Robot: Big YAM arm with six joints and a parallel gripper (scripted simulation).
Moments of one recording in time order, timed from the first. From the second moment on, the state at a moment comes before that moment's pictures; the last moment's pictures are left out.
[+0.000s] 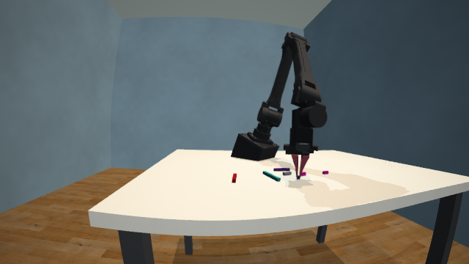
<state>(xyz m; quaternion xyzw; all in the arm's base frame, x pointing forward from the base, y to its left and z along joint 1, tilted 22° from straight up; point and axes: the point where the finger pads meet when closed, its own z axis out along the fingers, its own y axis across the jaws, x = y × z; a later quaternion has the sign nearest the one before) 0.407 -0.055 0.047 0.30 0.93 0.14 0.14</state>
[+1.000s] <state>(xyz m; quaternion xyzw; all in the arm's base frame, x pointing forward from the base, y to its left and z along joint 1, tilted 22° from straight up) 0.372 -0.073 0.136 0.30 0.93 0.14 0.13</state>
